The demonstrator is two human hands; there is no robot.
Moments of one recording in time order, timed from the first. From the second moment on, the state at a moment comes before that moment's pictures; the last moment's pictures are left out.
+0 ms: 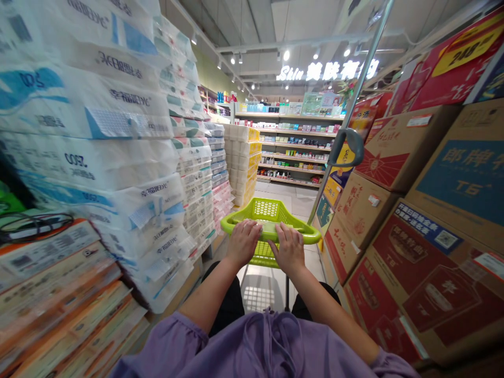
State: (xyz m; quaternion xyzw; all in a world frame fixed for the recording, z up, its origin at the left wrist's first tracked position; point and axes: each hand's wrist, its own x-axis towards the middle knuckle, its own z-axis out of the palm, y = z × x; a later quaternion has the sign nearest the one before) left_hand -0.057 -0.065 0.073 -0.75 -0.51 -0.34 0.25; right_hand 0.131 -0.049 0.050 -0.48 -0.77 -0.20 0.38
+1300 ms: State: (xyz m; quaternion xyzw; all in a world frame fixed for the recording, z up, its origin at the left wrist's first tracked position) left_hand -0.042 -0.066 0.071 -0.72 -0.53 -0.37 0.26; right_hand 0.130 -0.048 0.048 -0.48 -0.76 -0.20 0.40
